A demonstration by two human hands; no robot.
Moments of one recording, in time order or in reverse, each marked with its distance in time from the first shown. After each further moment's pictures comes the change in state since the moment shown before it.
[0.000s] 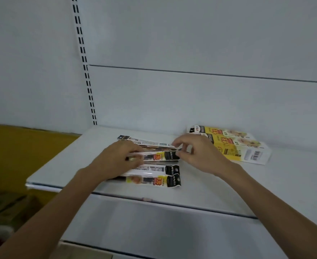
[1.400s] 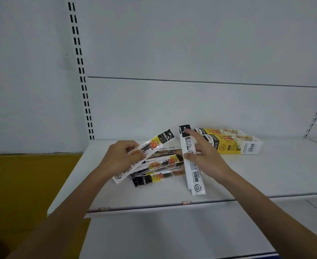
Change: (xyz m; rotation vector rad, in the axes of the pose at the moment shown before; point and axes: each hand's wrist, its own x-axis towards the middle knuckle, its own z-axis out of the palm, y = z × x) left_hand 0.014 -0.055 -0.035 -0.397 0.003 -0.065; right_hand 0.003 -0.079 0.036 0.425 0.254 0.510
